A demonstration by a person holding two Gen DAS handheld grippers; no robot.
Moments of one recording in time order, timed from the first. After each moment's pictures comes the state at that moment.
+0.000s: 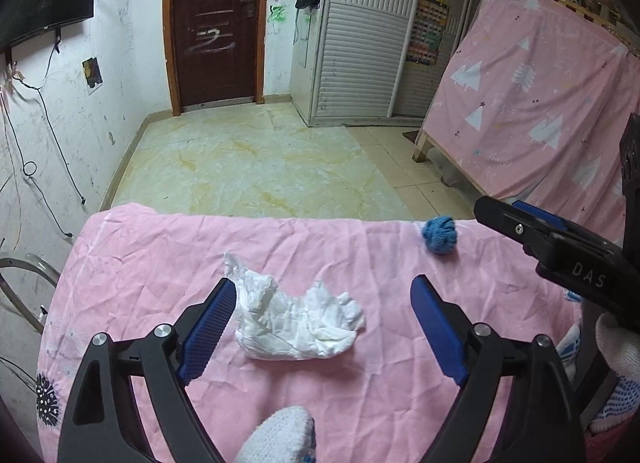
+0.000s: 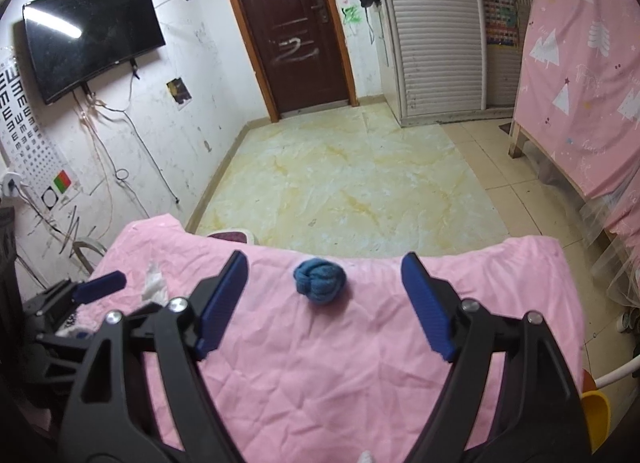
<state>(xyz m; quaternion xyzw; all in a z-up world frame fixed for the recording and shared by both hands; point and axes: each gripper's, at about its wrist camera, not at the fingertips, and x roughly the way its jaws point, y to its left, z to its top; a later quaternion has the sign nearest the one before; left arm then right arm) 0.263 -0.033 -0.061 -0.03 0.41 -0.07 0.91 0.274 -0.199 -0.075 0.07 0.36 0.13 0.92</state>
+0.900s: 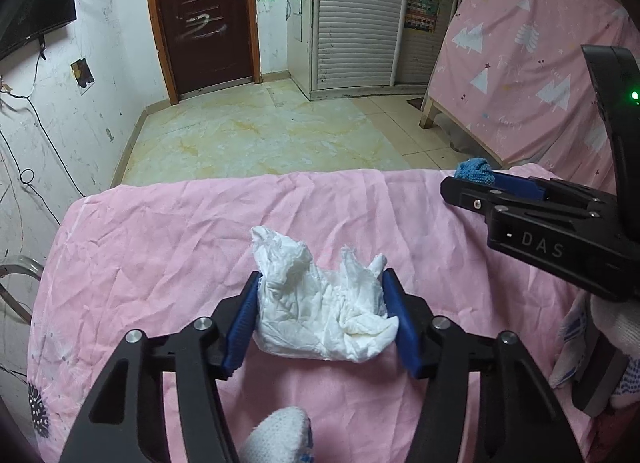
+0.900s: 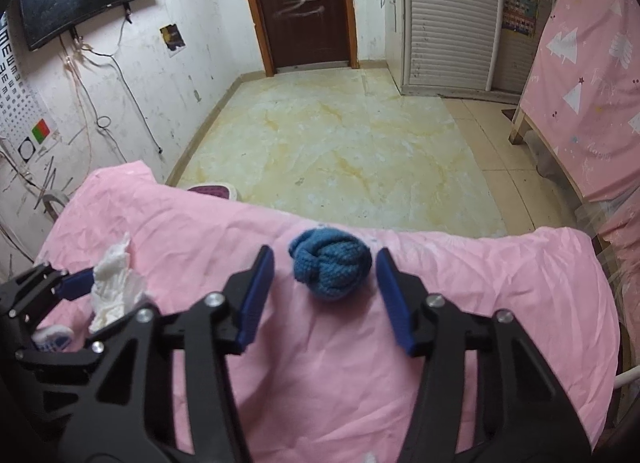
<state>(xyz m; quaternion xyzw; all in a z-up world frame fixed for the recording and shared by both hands) 0.276 -0.048 -0.101 0.02 0.44 -0.07 0.89 0.308 -0.163 -0.122 0.01 0.42 0.12 0.90</state>
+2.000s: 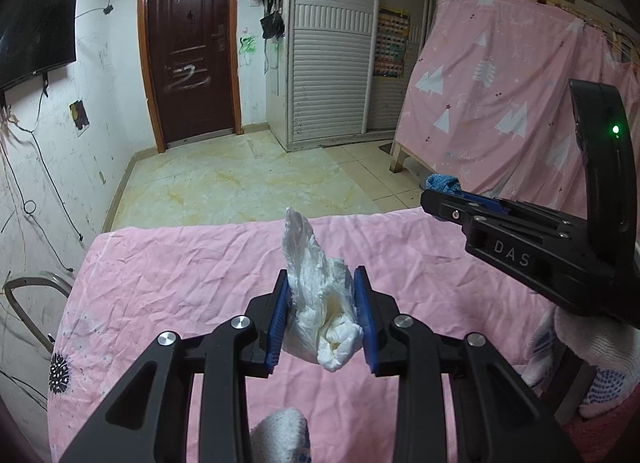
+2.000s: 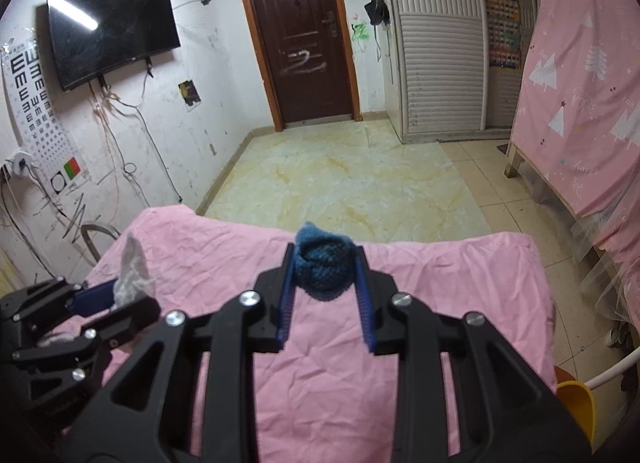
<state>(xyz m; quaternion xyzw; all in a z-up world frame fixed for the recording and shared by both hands) 0.180 -0.085 -0.021 0.02 0.36 -0.11 0.93 0.210 -0.209 -0.052 0.05 0.32 0.13 0.94</state>
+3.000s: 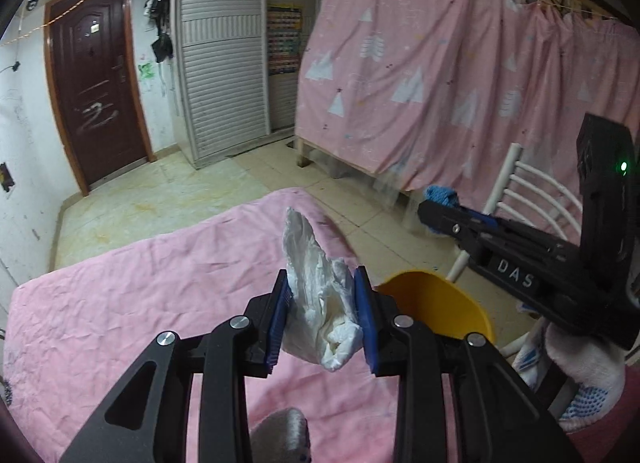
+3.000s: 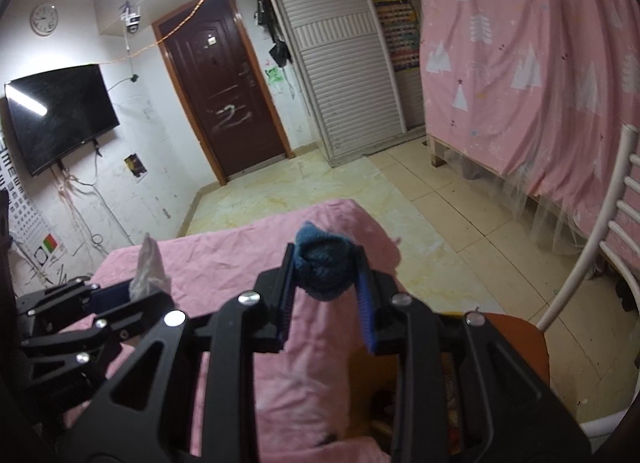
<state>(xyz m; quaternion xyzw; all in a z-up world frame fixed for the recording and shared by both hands) 0.113 -0.276 -0.016 0.07 0.34 -0.26 0.90 0.076 -0.403 -0.068 0.16 0.27 0.01 0.95</state>
